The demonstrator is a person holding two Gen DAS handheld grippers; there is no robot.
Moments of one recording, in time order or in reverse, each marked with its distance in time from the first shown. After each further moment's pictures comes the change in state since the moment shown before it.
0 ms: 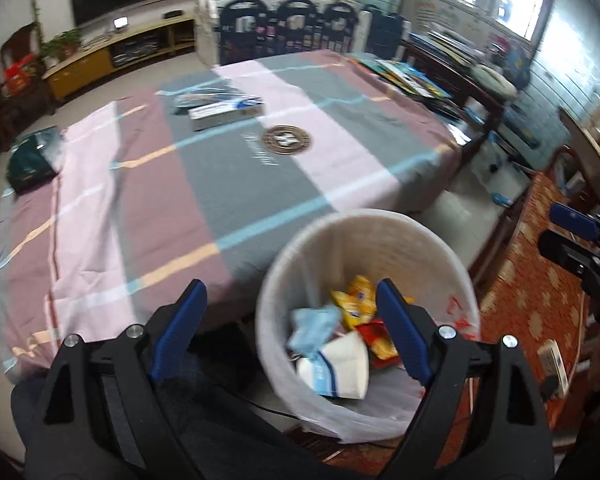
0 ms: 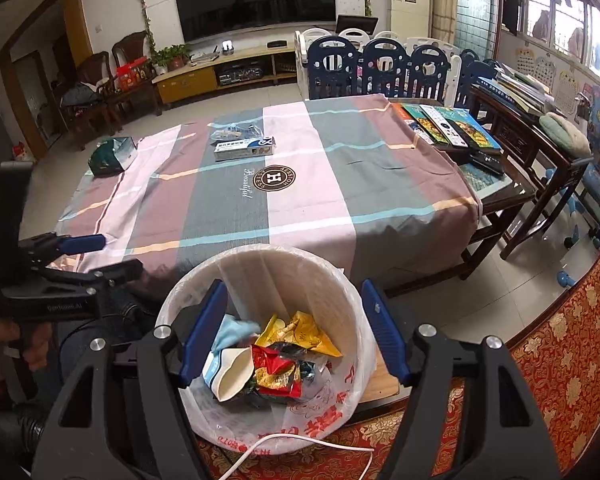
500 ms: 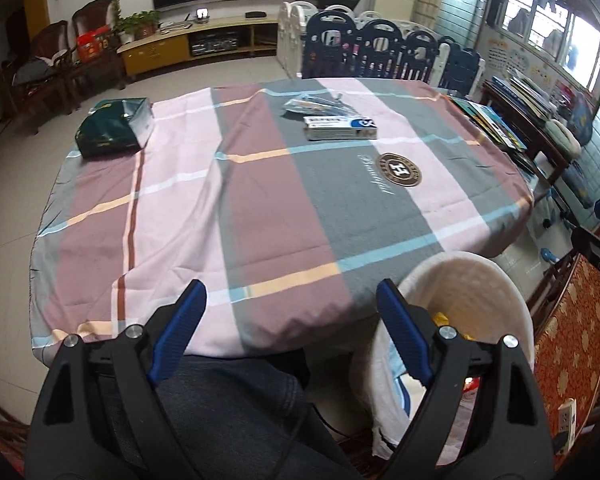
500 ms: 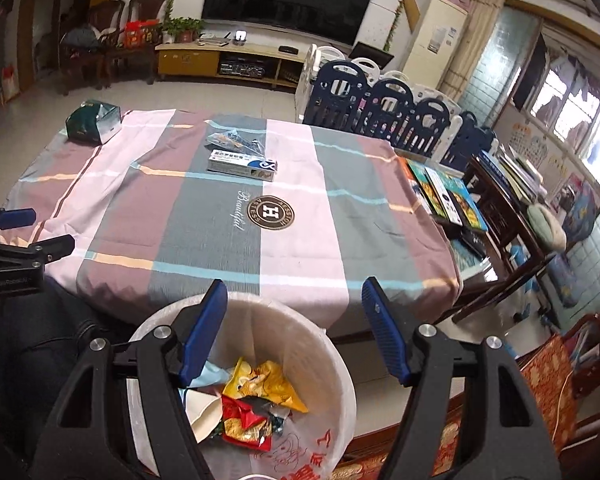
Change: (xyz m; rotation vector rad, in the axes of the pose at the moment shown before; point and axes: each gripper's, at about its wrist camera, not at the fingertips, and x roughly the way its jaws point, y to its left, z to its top) left arm -0.004 0.095 0.005 -0.179 -0.051 0.173; right arm 0.048 0.073 0.052 -0.260 -0.034 -0.189
